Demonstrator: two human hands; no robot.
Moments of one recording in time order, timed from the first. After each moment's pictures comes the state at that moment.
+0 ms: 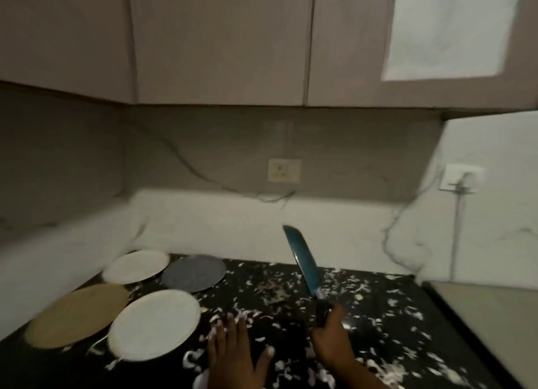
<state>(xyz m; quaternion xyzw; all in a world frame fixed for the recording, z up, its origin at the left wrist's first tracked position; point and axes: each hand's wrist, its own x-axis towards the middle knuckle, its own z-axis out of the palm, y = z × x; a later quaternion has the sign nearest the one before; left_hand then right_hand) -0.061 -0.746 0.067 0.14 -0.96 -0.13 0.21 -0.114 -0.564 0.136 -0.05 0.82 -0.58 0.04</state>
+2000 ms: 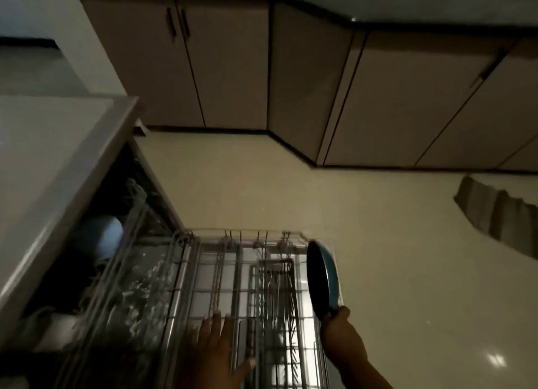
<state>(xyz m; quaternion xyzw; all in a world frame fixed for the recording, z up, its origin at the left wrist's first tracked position) 0.015 0.040 -0.246 -0.62 -0.73 0.11 -0.28 0.250 0.116 -0.239 0.78 0.50 -0.37 0.00</state>
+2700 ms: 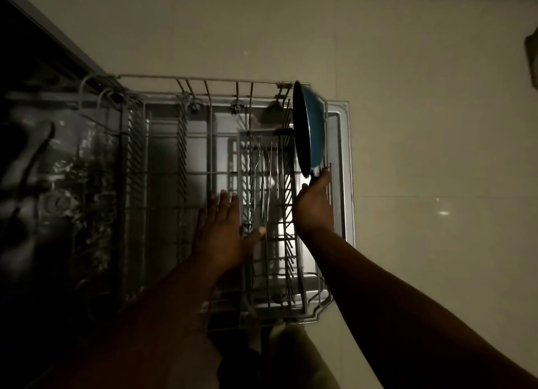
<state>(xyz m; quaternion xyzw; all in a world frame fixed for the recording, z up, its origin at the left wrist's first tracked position) 0.048 0.099 -0.450 -0.59 -0.72 0.10 -0.35 0.209 0.168 -0.452 0.80 0.46 -0.39 -0.07</state>
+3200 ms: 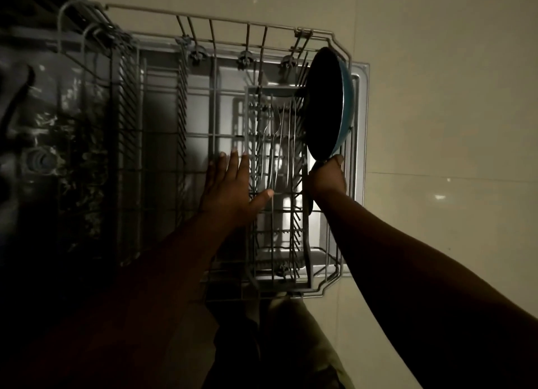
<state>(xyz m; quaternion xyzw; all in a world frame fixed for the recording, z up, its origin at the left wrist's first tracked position) 0.045 0.106 -0.487 -0.62 -0.70 0.07 -0.34 0.224 0.176 -0.502 0.81 0.40 -0.42 0.00</state>
